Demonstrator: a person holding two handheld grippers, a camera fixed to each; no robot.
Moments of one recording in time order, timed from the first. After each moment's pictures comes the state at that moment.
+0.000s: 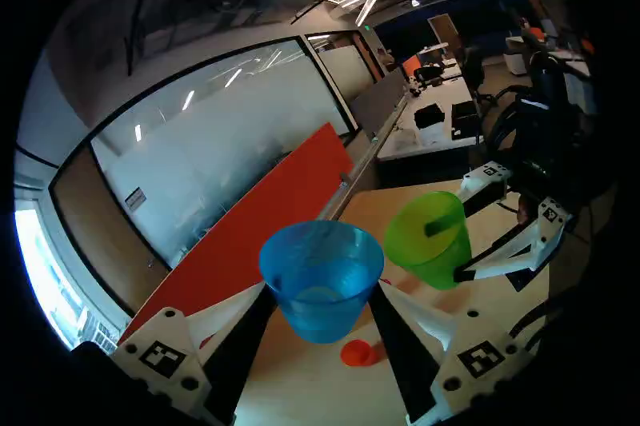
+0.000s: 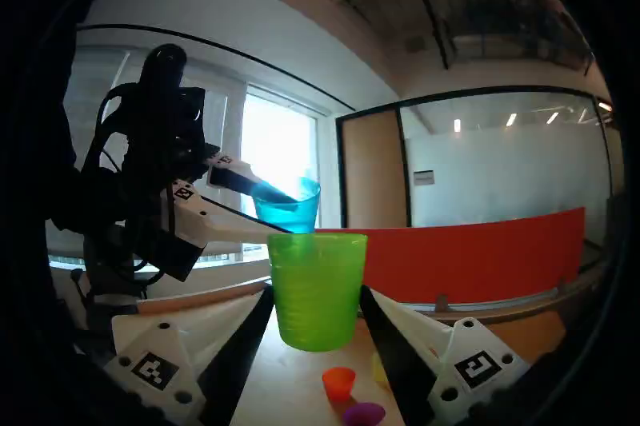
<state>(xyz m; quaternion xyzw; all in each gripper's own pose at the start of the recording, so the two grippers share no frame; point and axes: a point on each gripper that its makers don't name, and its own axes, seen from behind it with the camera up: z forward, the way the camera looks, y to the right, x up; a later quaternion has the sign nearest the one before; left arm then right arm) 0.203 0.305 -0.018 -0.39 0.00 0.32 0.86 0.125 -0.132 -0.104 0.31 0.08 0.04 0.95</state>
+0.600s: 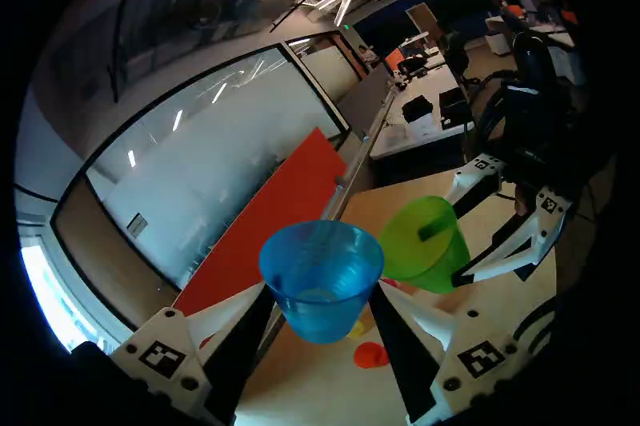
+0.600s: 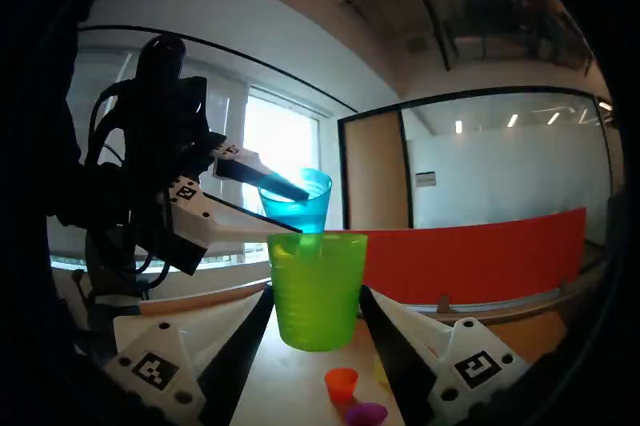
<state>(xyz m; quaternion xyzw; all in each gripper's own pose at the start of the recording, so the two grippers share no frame) 0.210 0.321 -0.030 -0.39 0.03 0.37 0.84 0.128 -0.132 -0.108 0.31 0.08 0.04 0.95</state>
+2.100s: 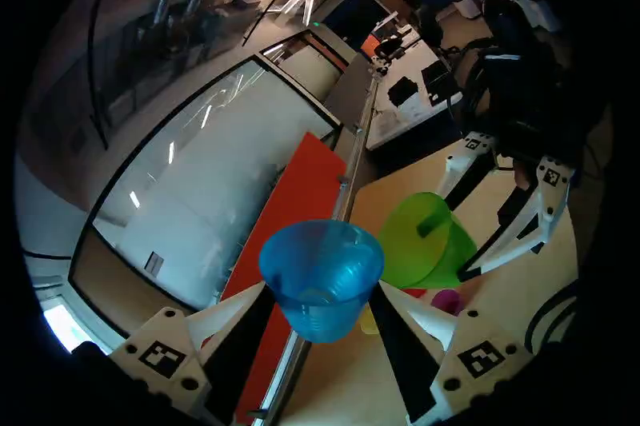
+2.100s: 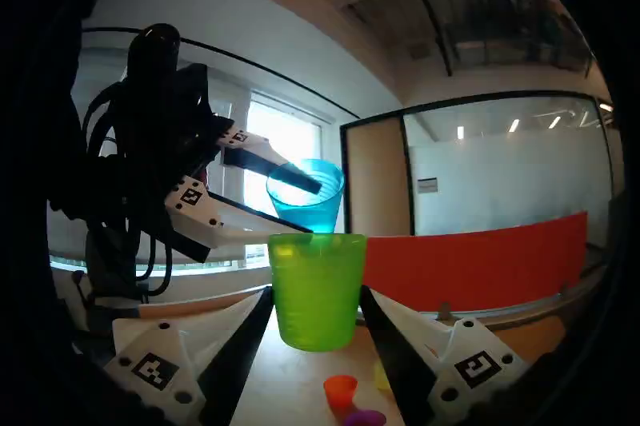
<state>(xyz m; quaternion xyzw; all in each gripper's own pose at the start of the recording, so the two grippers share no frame) 0.222 0.337 -0.024 -0.38 0.07 0.46 0.80 0.134 -0.134 -0.105 0.32 0.10 0.04 0.94</state>
